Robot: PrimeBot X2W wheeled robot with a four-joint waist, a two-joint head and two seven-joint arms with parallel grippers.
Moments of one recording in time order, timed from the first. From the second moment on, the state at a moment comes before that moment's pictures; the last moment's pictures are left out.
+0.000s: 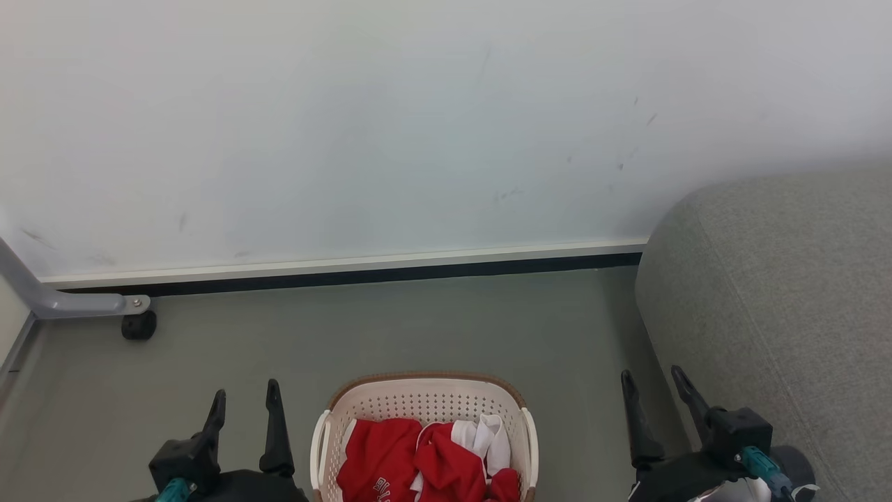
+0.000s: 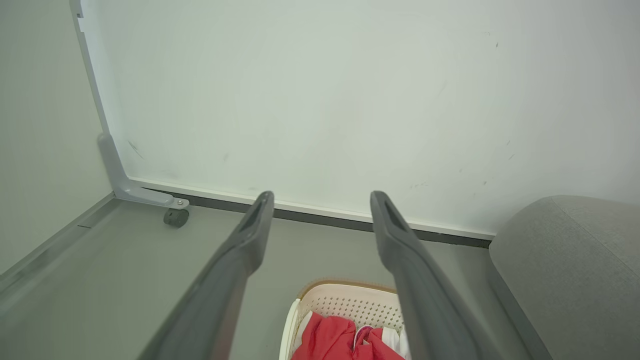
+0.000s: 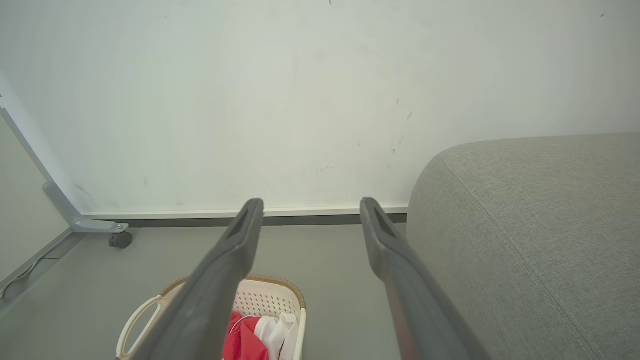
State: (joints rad) left arm -0.09 0.05 -0.14 0.38 -0.39 0.12 -0.25; right arm -0.18 -0.13 0.37 0.40 0.33 -0.12 -0.25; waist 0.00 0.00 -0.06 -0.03
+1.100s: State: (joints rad) left arm -0.07 0.05 -0.14 0.34 -0.37 0.12 -0.25; right arm -0.15 -0.12 0.34 0.36 0.28 -0.12 -0.25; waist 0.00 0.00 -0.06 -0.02
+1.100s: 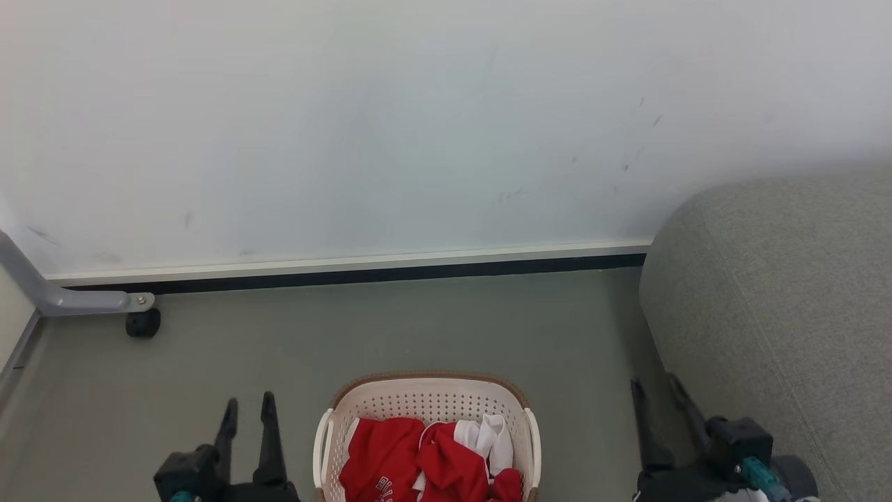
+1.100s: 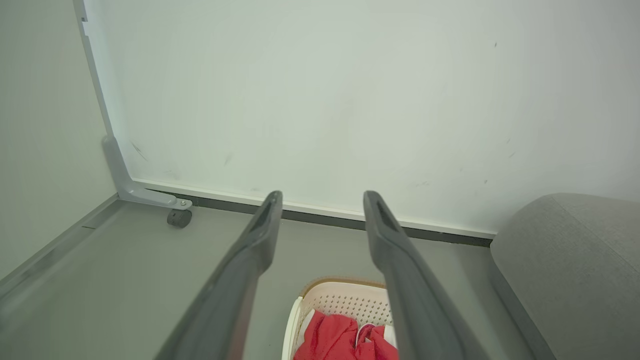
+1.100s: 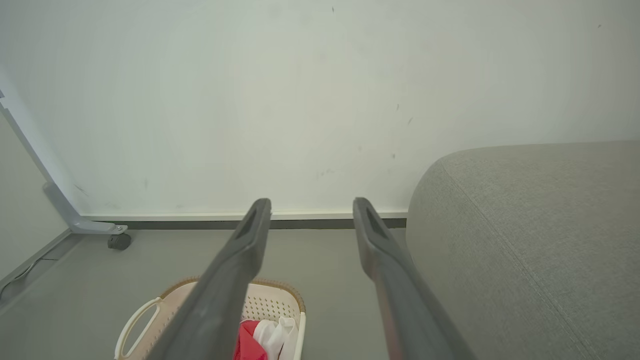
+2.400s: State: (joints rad) left arm -0.03 0.04 -0.06 0.38 -0.78 0.04 -0.11; right arm -0.09 -0.08 0.17 0.39 0.73 -0.04 -0.11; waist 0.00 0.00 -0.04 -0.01
